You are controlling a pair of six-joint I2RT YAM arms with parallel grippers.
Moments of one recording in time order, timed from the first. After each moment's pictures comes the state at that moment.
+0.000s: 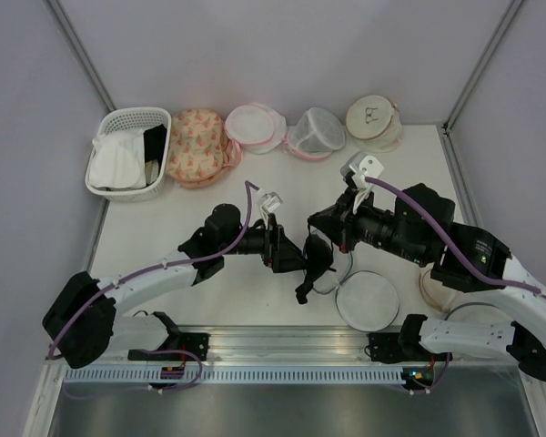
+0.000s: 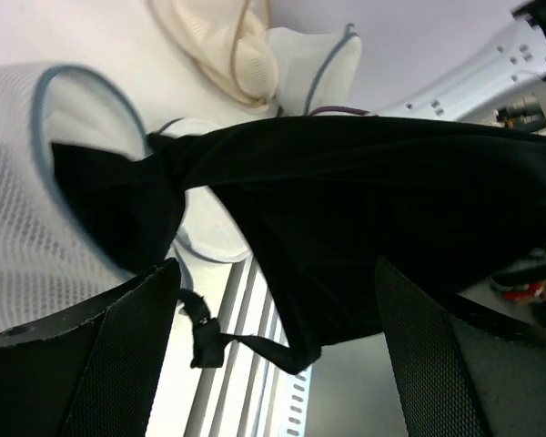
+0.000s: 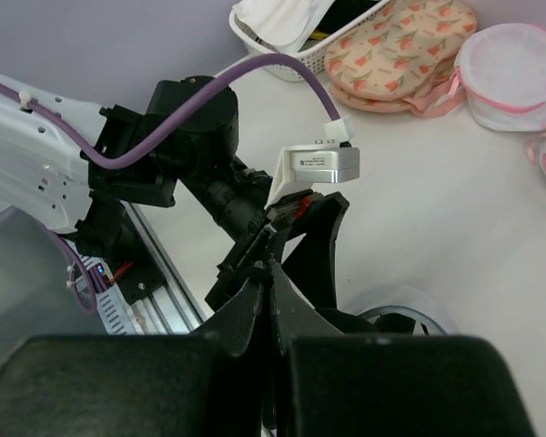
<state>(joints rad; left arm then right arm) -0.77 1.25 0.65 0.40 0.69 -0.64 1.08 0.99 1.44 -0.67 0.10 0.19</state>
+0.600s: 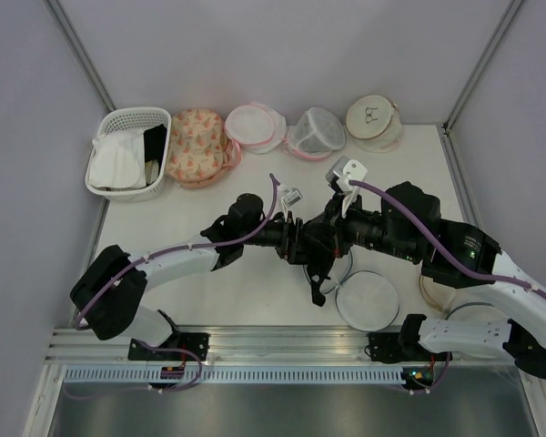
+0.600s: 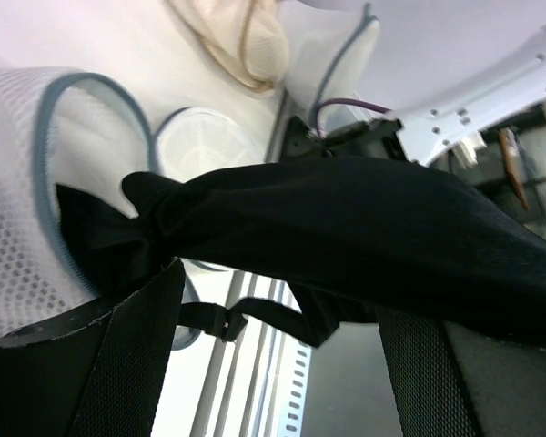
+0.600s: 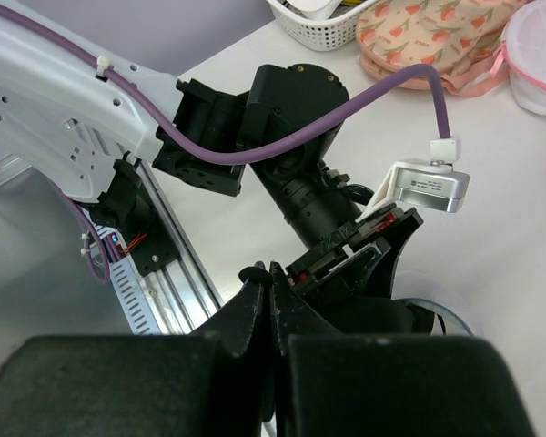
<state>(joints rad) -0.79 1.48 0.80 0.40 0.78 -0.65 1.08 1.03 1.45 -0.70 0.02 0.18</state>
